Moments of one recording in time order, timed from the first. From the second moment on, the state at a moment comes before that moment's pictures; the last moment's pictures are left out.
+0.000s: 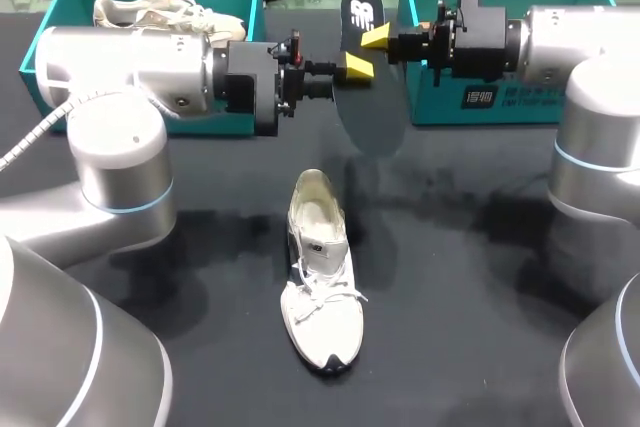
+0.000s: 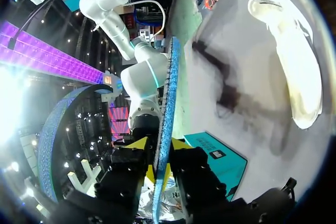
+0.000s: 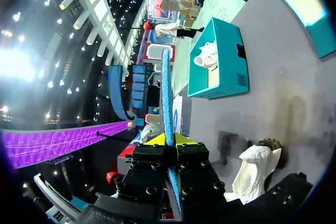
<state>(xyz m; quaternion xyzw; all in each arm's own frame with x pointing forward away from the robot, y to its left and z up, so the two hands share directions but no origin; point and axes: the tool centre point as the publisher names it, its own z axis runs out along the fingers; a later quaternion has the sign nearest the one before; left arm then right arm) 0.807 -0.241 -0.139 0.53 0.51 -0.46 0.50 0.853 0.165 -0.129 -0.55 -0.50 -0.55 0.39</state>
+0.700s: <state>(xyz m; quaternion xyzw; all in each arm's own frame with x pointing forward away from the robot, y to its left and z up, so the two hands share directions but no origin) 0.807 -0.239 -0.140 0.53 0.51 -0.46 0.50 0.851 0.162 -0.123 -0.54 -0.49 -0.56 0.38</state>
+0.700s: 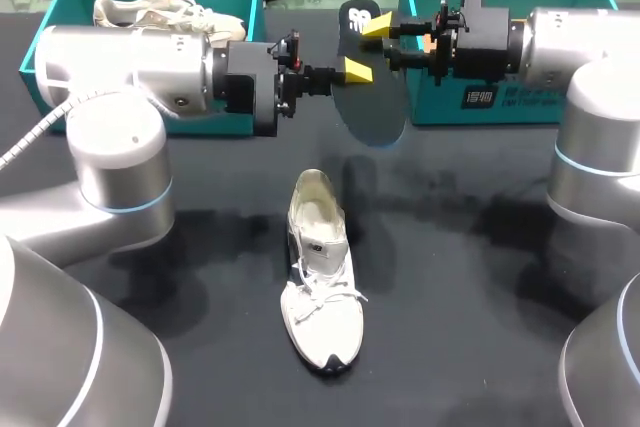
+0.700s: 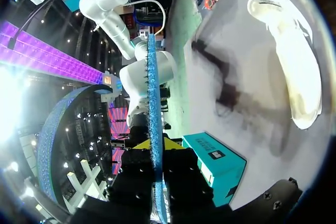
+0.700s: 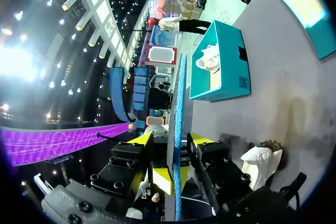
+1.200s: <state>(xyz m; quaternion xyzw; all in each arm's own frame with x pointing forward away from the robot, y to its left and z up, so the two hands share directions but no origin) 0.795 -0.193 -0.135 0.50 0.53 -0.50 0.46 0.824 0.131 -0.123 -0.54 -0.48 -0.58 0.38</state>
